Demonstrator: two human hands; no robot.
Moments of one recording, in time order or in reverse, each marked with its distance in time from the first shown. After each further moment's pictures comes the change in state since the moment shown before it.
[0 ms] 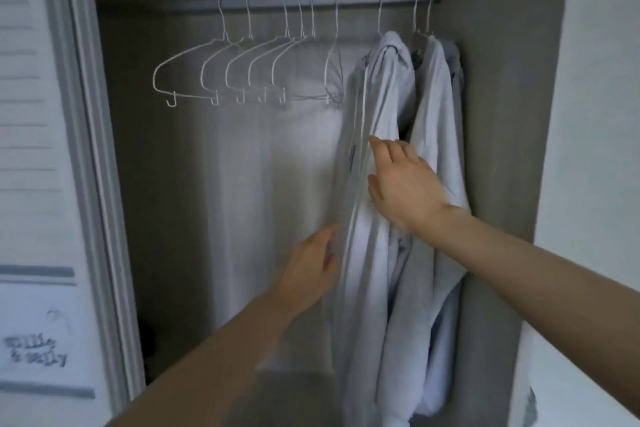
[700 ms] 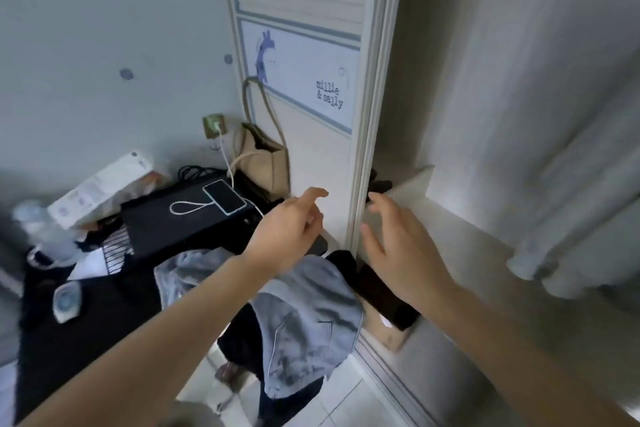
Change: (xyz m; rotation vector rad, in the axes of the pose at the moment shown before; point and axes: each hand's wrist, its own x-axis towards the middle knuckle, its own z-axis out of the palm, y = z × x) left_hand -0.383 0.040 -0.088 0.407 0.099 -0.744; right_hand -0.297 -0.221 0.018 0.986 -0.463 -0.429
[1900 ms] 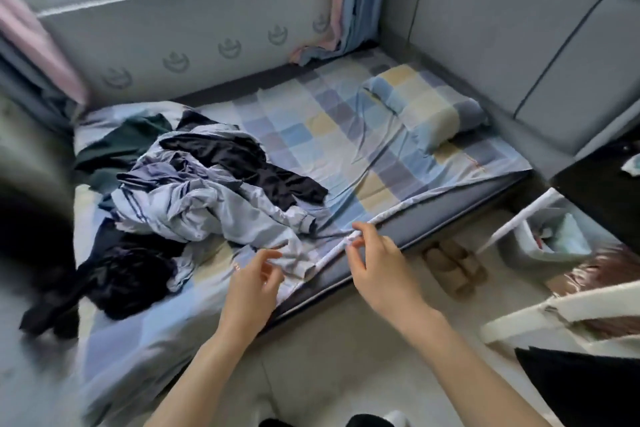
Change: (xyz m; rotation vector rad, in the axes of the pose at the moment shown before) left_hand -0.776 0.361 0.082 0.074 1.279 -1.860; right_hand -0.548 -0.292 0.030 0.623 -1.172 -1.196
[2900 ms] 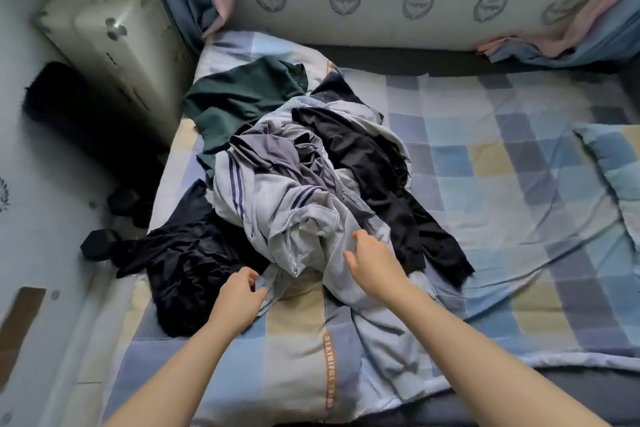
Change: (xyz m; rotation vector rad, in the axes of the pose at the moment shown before) left_hand 0.305 -0.361 -0.152 0.052 0.061 -0.713; right_hand 0.388 -0.100 0.437 -0.398 -0.678 -0.122
